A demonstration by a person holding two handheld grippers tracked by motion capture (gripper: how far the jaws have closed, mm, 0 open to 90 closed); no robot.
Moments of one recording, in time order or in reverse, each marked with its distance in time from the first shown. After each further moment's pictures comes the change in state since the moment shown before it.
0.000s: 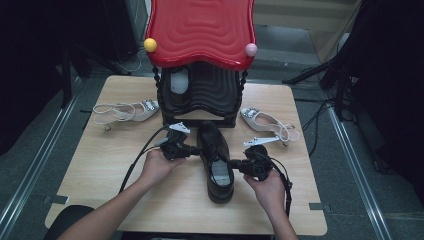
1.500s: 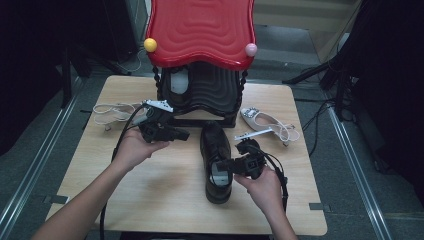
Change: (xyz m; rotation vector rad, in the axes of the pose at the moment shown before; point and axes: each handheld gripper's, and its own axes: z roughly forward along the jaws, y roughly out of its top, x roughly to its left) left arm -0.007 0.049 -0.094 -0.009 -0.037 0.061; right arm 0.035 0.028 -0.014 0.090 0.123 0.079
